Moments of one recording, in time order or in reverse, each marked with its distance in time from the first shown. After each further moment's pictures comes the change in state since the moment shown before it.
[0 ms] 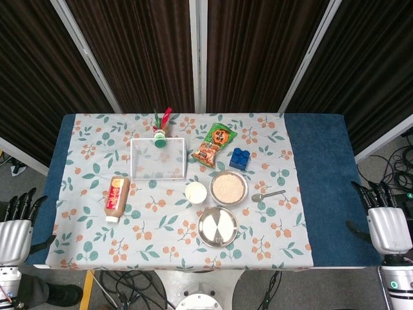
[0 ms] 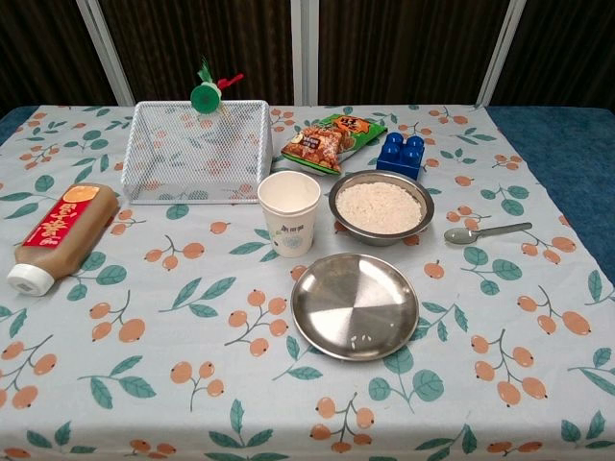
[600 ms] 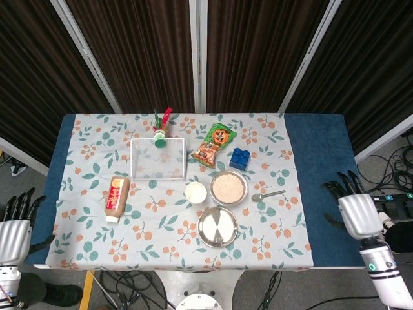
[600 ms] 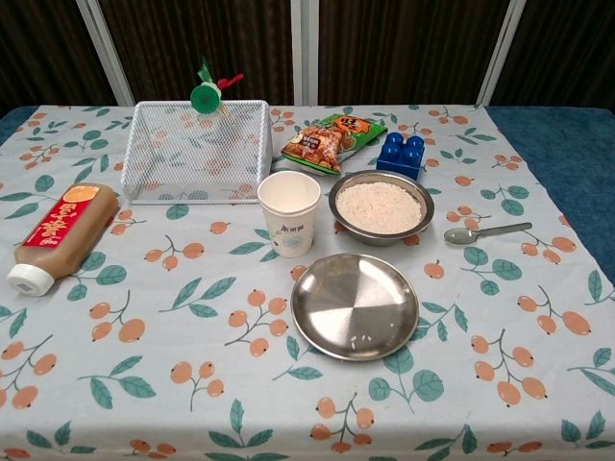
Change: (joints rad) left arm 0.001 -0.006 -0.003 0.008 -0.015 -0.006 -0.005; right arm 0.136 -0.041 0.038 0.021 -0.024 -0.191 -0.059
